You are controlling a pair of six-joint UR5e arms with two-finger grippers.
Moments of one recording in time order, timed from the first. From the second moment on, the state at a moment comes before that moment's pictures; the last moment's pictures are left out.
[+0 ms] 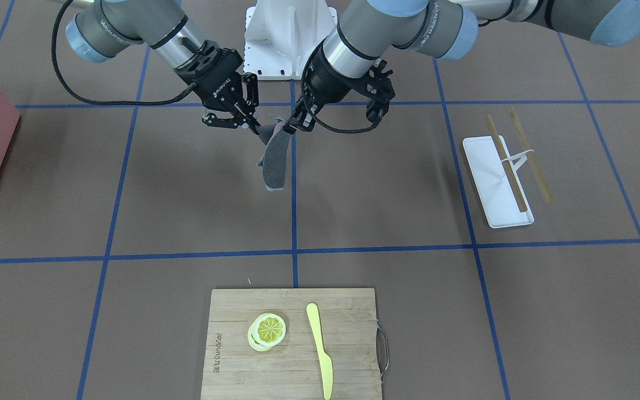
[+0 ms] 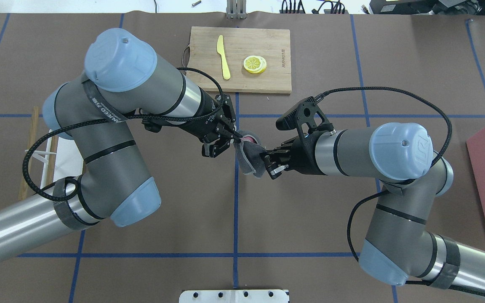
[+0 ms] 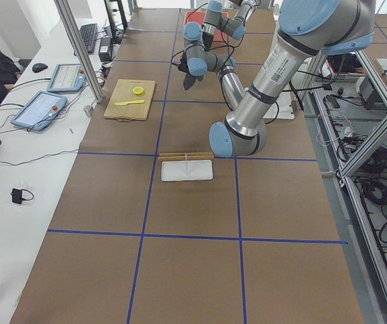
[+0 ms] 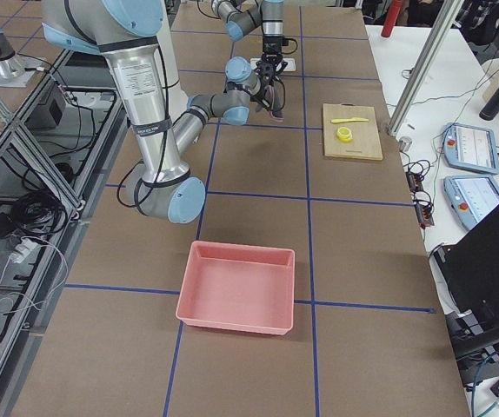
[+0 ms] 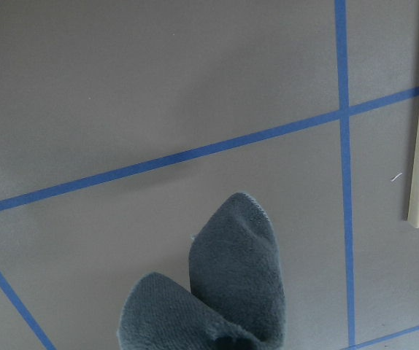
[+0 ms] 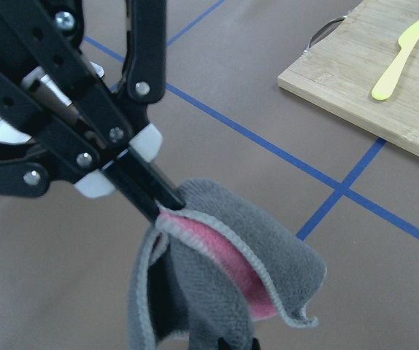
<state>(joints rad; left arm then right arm) -0.62 -2.30 -1.75 -1.90 -2.10 -2.66 0.49 -1.20 1.93 -0.94 1.77 0.68</state>
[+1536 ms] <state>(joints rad) -0.91 -1.97 -1.84 -1.89 -2.12 -1.58 0.70 -1.29 1.96 -1.08 1.94 0.64</state>
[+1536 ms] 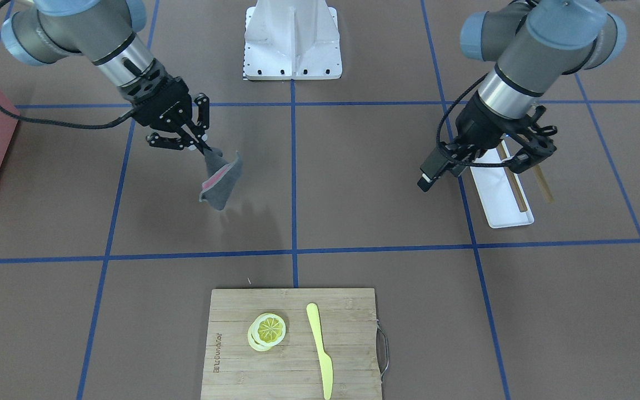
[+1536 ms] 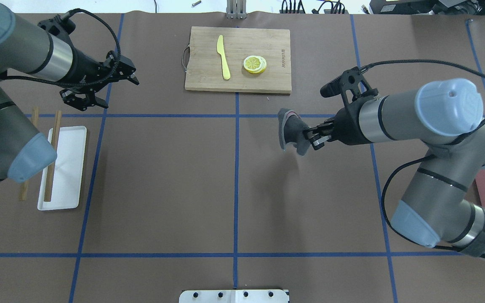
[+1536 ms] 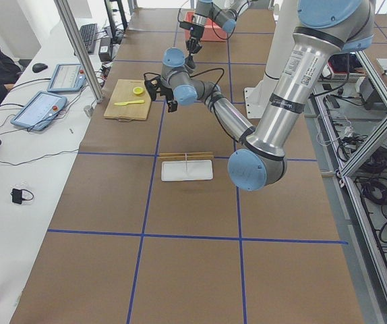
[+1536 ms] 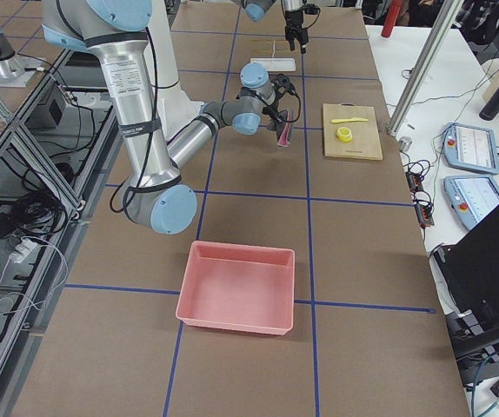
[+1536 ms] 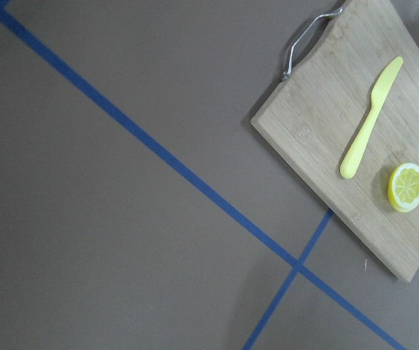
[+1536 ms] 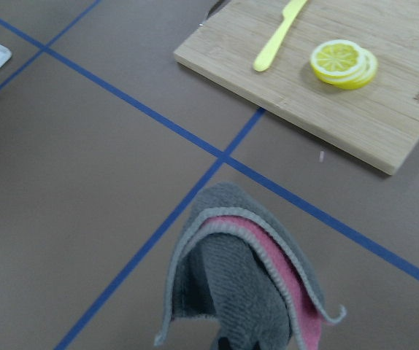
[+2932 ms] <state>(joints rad) -1.01 -1.78 -1.87 -1.89 -2.10 -1.33 0.71 -1.42 1.95 -1.69 1.63 -0.03</state>
